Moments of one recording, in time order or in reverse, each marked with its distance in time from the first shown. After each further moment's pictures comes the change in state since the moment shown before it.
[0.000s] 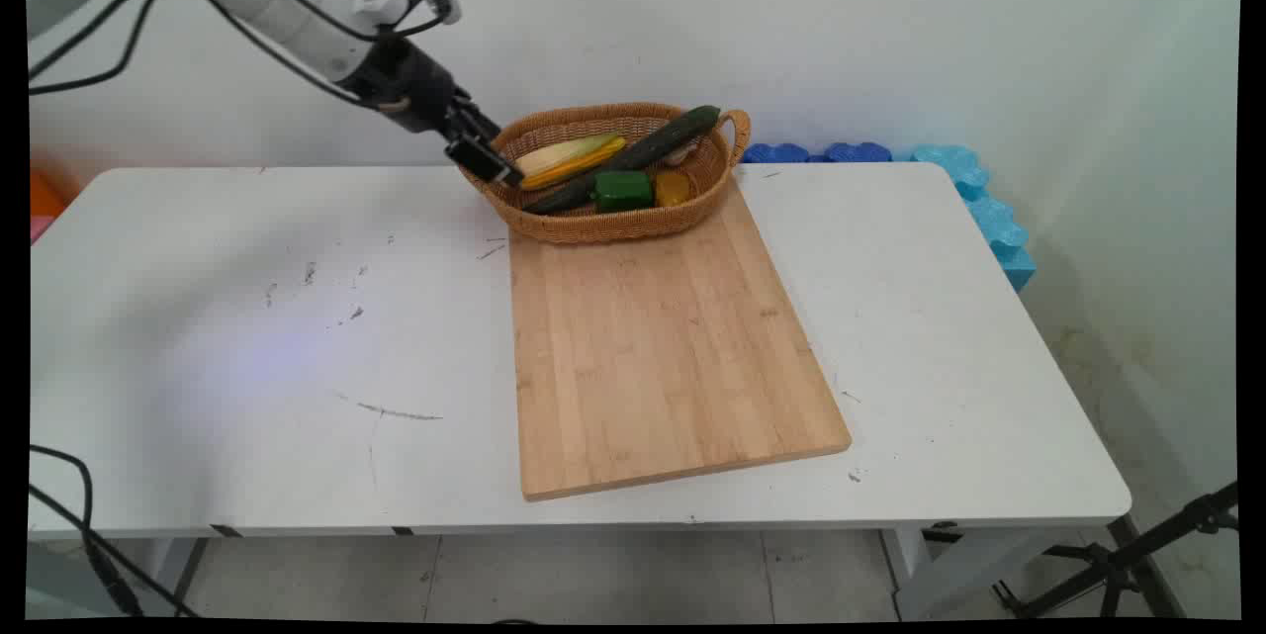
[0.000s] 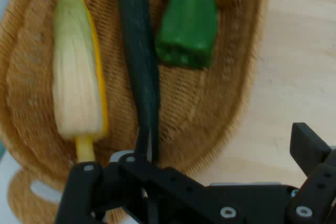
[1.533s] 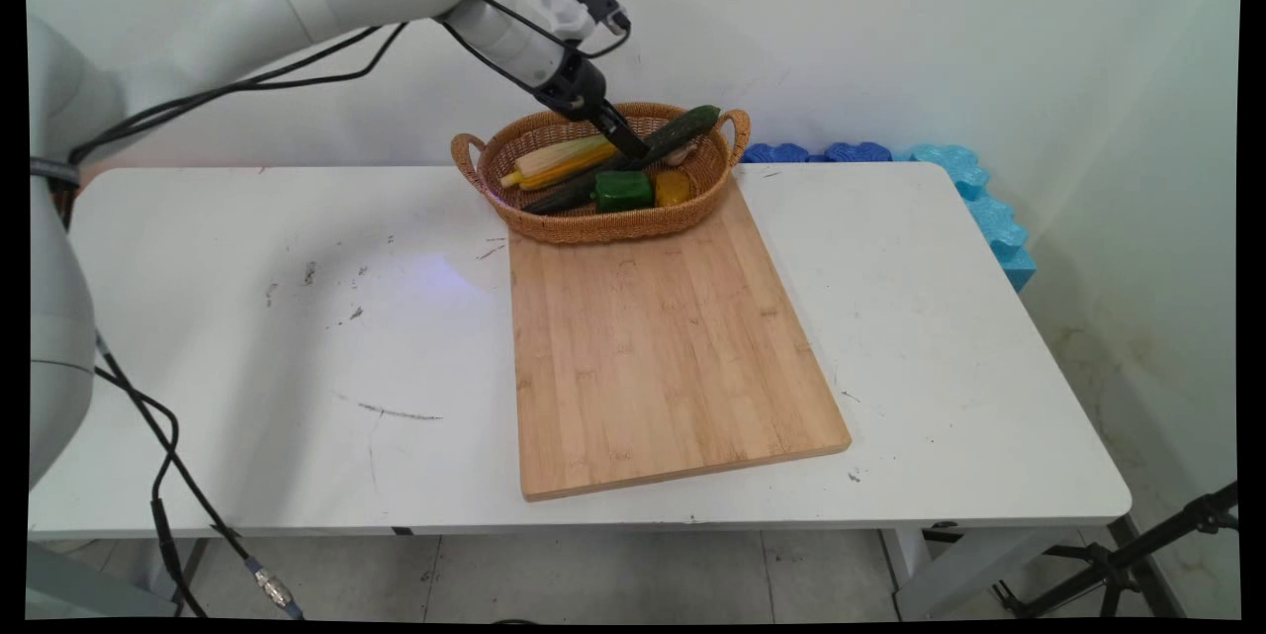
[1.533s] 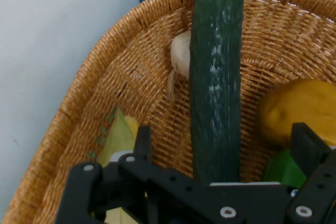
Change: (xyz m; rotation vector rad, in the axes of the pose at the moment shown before) arm 0.102 -0.031 0.166 0.124 0.036 -0.053
